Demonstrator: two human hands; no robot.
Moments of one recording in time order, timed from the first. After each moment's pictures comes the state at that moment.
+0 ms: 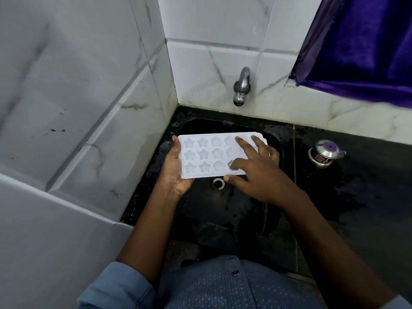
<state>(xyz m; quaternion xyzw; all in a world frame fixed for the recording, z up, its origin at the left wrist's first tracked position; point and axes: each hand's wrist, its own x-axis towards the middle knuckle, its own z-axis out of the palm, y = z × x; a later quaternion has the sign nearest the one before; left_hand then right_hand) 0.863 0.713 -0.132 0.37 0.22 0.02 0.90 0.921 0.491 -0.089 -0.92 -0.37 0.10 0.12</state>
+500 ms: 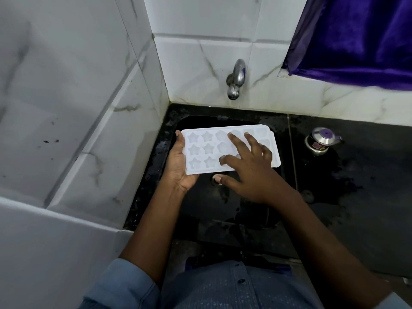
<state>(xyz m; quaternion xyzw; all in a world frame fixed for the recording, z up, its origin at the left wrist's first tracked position) 0.872 0.719 -0.128 0.36 0.20 -0.02 0.91 0.898 0.518 -0.102 -0.92 -0.34 0.07 0.16</state>
